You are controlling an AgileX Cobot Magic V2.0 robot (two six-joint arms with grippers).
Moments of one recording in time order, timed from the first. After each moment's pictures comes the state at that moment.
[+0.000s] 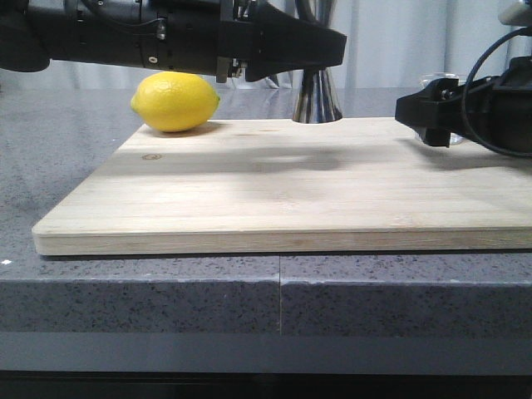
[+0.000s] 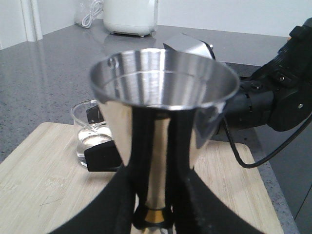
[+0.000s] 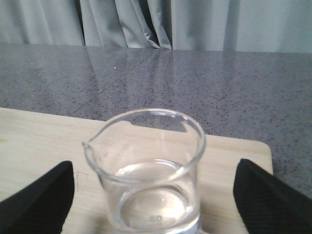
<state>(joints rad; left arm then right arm) -0.44 1.91 -1.23 -1.76 1.16 2.16 0.09 1.71 -0.54 -0.22 -1.05 0.14</state>
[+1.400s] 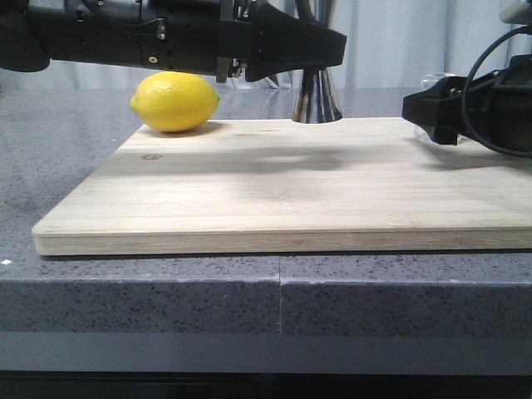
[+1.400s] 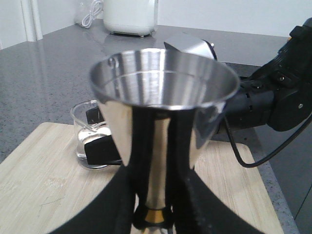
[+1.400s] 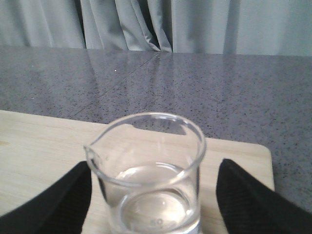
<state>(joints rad) -0.44 1.91 -1.23 -1.76 1.16 2.16 0.09 1.71 -0.54 -0.22 -1.06 0.14</state>
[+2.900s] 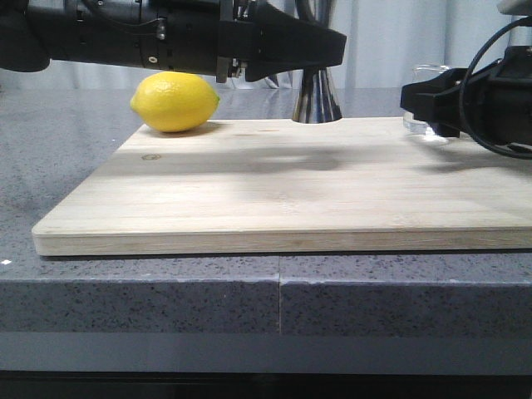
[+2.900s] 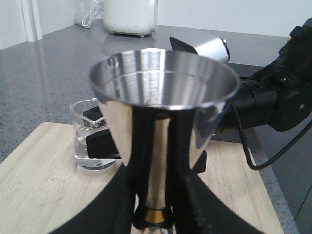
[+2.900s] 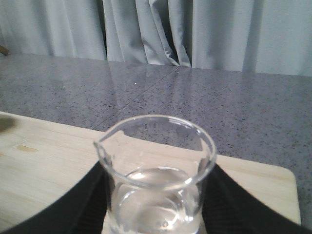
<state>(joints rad) -0.44 1.91 -1.23 -1.76 1.16 2.16 0.09 1.71 -0.54 -0.28 -1.12 0.14</state>
